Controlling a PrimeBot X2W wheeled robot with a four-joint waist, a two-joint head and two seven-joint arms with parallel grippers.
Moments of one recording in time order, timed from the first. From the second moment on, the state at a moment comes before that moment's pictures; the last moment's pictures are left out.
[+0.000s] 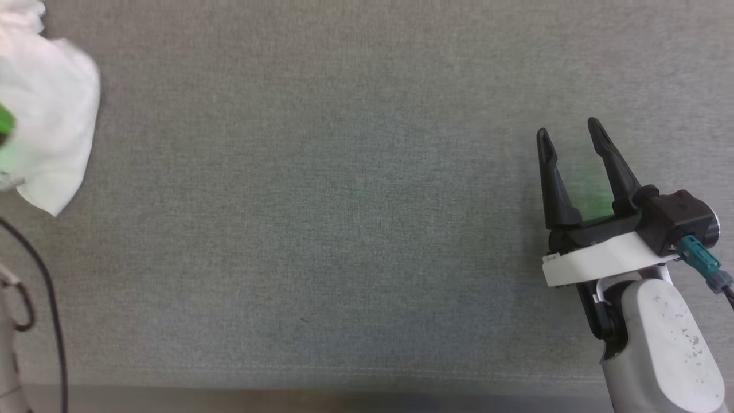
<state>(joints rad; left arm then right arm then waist) -0.69 0.43 0.20 0.15 -0.50 0.29 0.69 -0.33 -0.07 0.06 0.14 0.12 0.13 -0.26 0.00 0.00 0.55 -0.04</state>
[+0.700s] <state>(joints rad) -0.98 0.46 -0.10 0.20 -0.27 0.02 0.12 -0.15 -0.05 0.01 0.18 0.12 0.13 -0.26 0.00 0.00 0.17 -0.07</state>
